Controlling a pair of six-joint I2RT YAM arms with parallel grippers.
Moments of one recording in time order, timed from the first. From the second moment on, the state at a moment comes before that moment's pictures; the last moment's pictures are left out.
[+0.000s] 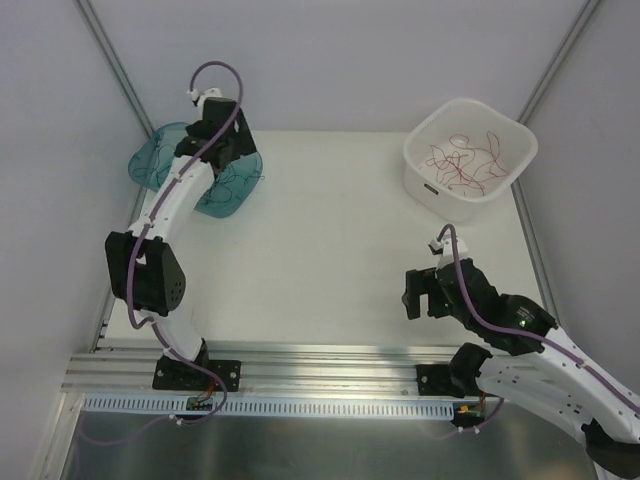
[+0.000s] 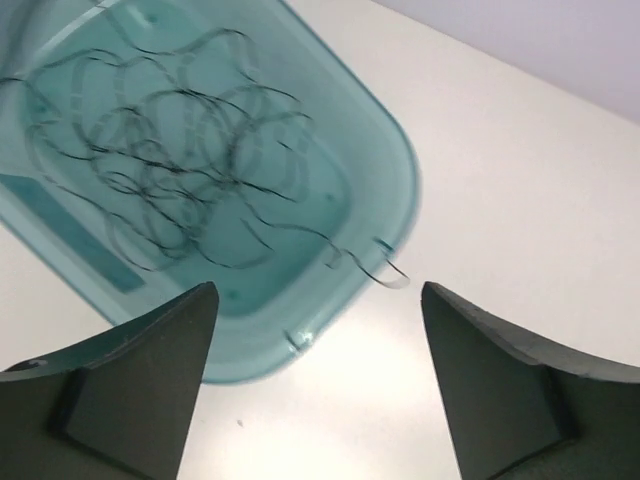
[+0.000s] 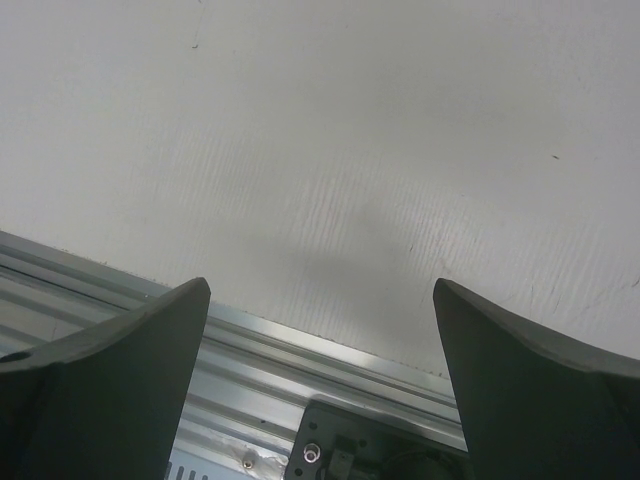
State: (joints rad) left arm -0.13 1.75 1.67 -0.55 -0.31 -0.43; right arm 0.87 0.60 0.77 -0.96 0.36 0.46
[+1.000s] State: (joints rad) left arm -0.43 2.08 1.71 -0.57 -0.80 -0.87; right arm 0.87 0.52 0.74 -0.99 0.36 0.46
